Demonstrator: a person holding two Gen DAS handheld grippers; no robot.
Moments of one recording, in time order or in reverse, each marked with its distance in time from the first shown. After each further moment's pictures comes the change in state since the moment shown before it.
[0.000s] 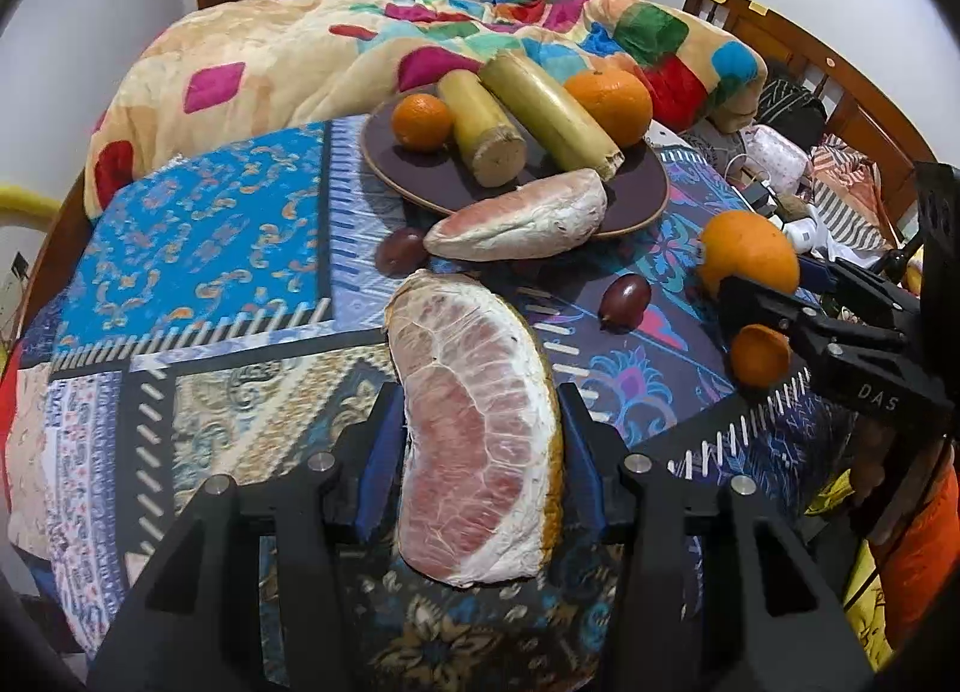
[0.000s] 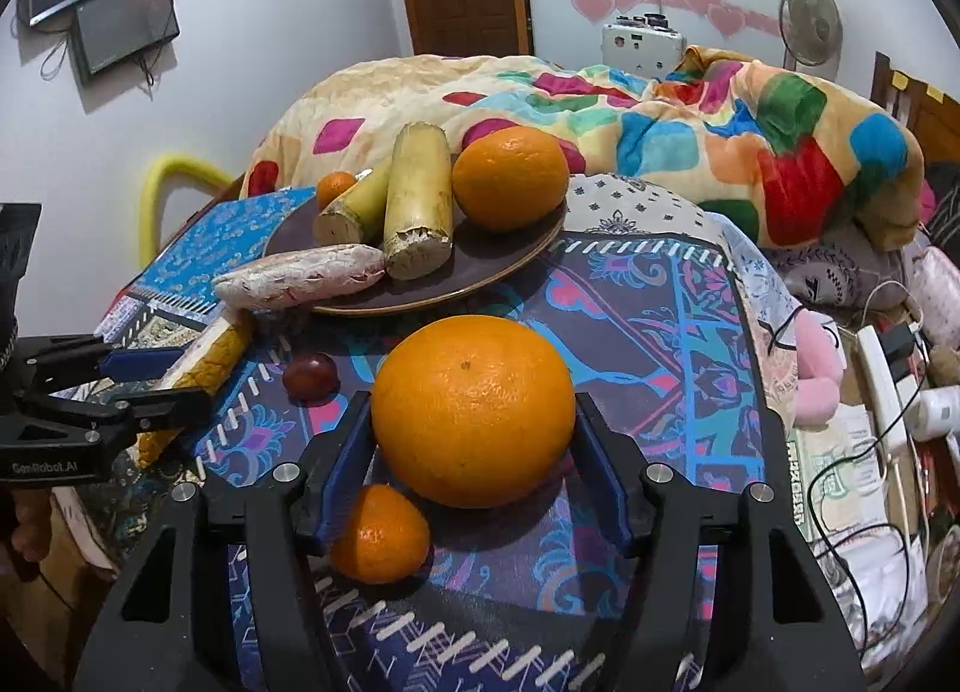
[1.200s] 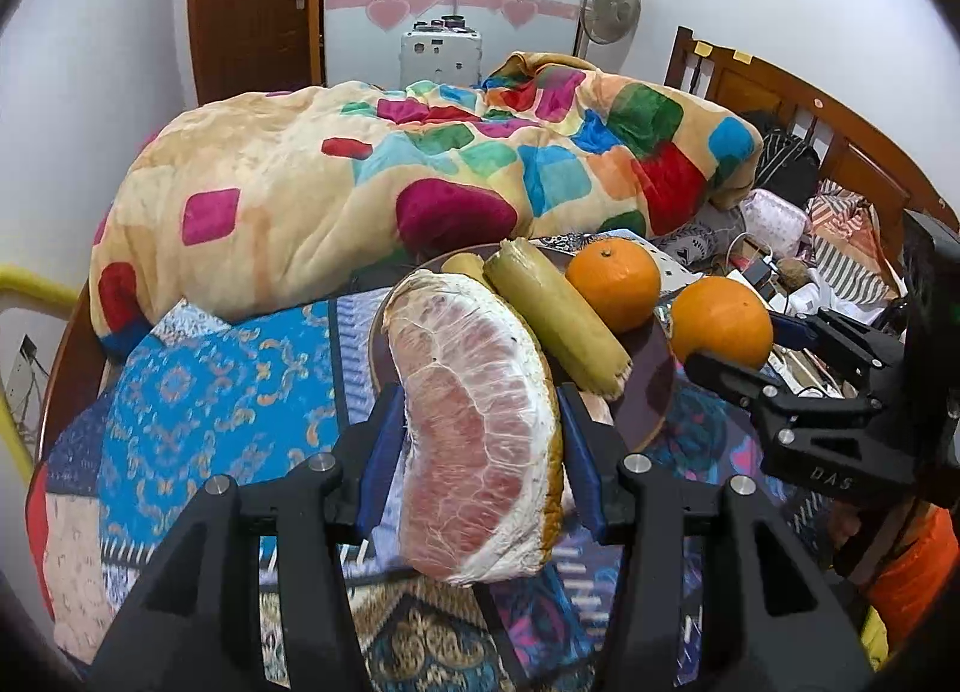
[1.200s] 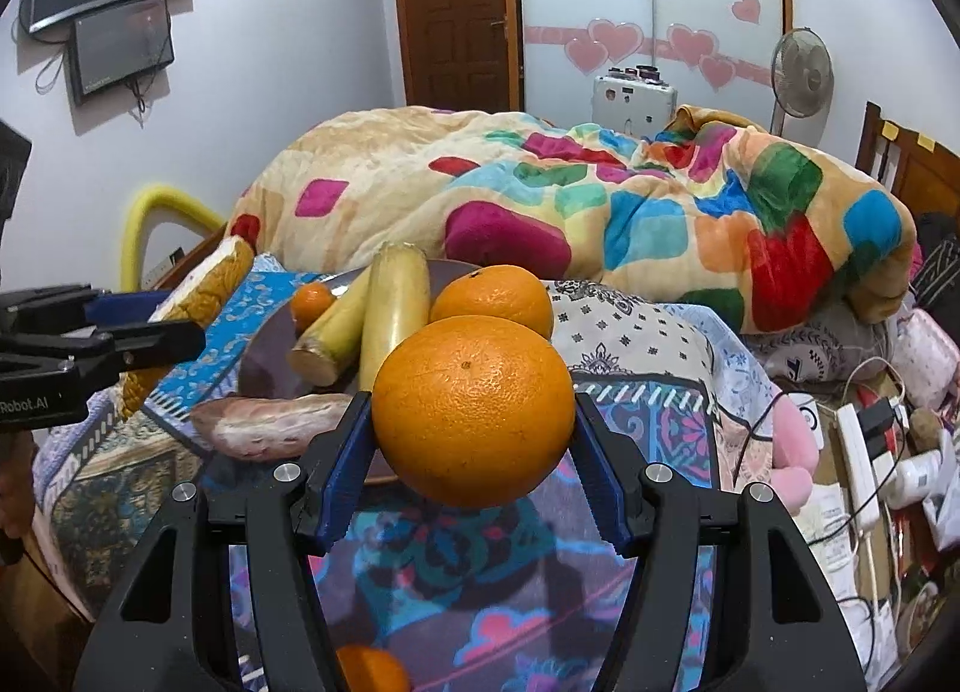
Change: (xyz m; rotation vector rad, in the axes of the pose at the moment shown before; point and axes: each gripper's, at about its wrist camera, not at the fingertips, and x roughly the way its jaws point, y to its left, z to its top) left arm -0.006 -0.001 0.092 0.067 -0.168 0.013; right arm 0.011 -0.002 0.057 -0.039 -0.099 -0.051
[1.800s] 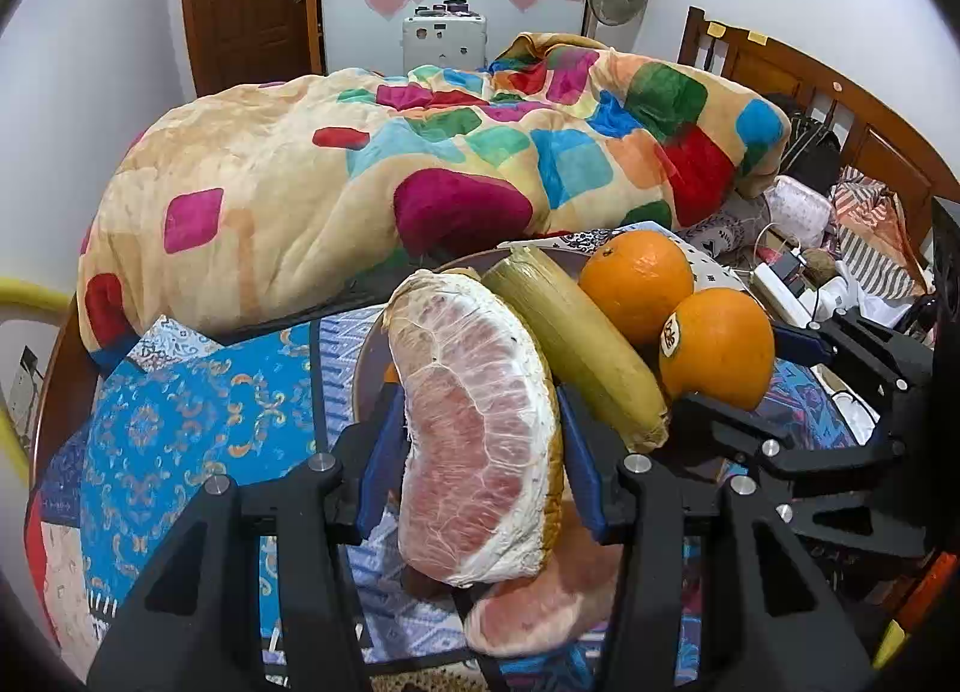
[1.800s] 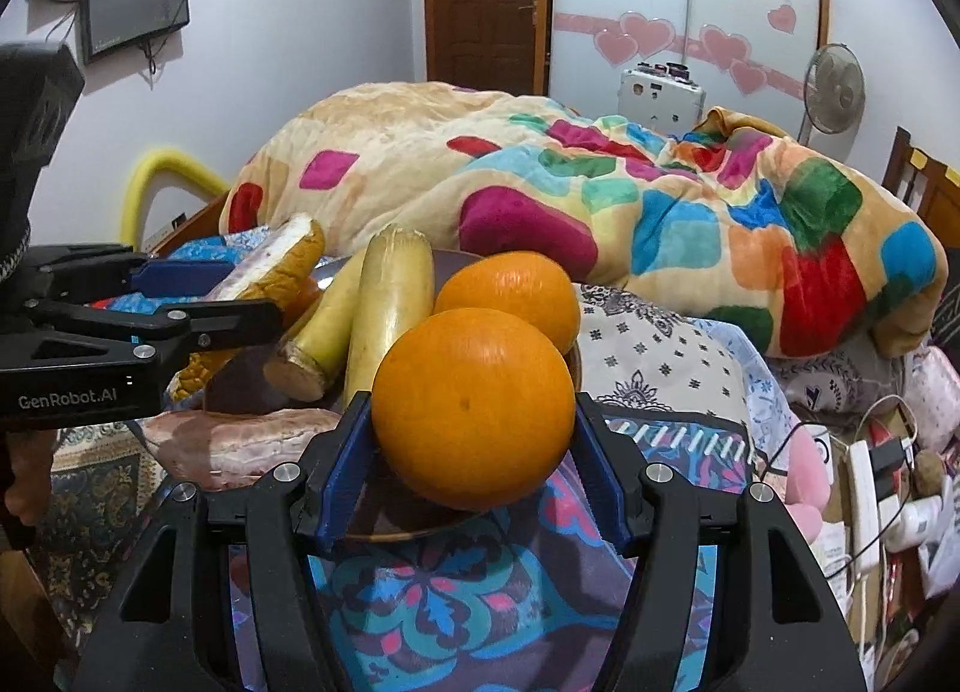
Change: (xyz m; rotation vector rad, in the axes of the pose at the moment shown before) left arm 0.052 0.001 0.019 0.015 0.033 0.030; right arm 0.036 0.011 0.010 -0.080 0.050 0.011
